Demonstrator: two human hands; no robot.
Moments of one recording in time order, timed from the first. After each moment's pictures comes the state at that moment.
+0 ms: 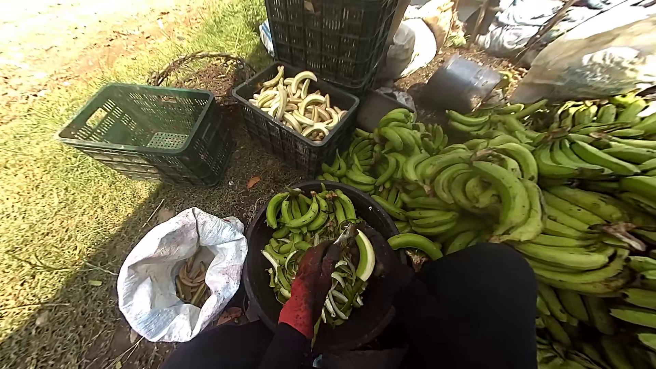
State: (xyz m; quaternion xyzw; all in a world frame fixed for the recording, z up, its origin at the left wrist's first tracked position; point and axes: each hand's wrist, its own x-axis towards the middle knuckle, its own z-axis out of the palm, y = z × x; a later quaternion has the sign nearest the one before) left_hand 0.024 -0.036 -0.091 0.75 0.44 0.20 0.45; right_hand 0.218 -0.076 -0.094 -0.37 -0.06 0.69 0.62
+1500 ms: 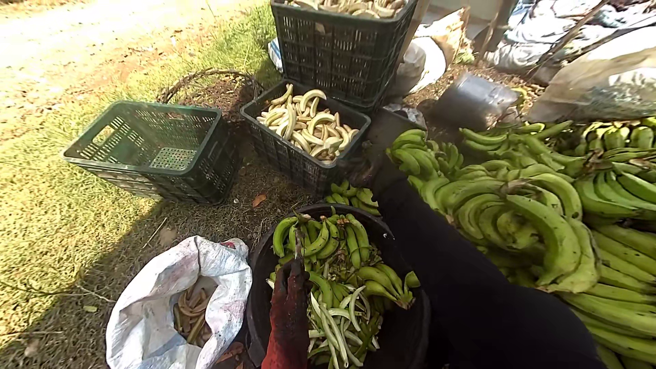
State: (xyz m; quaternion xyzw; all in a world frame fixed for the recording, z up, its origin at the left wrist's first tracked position) left_hand 0.005 0.009 -0.057 0.43 0.58 0.41 0.56; right_hand 0.285 0.175 0.040 -0.44 0.04 0.59 0.67
